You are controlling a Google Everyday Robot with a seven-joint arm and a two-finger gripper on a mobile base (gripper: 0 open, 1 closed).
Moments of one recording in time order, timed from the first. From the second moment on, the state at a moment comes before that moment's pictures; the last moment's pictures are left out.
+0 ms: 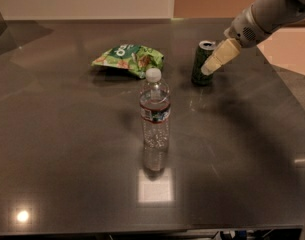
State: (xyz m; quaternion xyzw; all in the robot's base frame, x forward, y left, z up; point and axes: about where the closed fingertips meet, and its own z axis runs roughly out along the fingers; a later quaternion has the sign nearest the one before) arm 0.673 -0.187 0.910 -0.48 0.81 0.11 0.31
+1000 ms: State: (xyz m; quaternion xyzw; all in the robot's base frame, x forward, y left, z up) arm 0.700 -0.184 0.896 -0.46 0.82 0.12 0.33
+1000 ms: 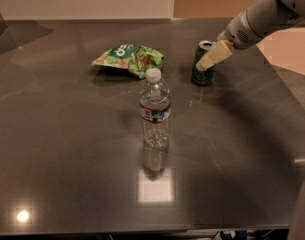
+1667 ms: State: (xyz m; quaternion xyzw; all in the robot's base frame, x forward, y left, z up) arm 0.698 -0.180 0.904 -0.45 0.82 0.14 0.33
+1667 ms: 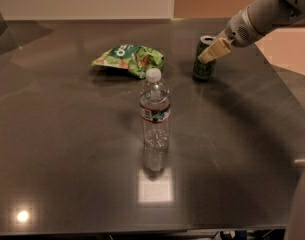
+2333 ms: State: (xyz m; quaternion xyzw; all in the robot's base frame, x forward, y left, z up) arm 0.656 -0.173 0.945 -0.51 0.81 0.10 0.27
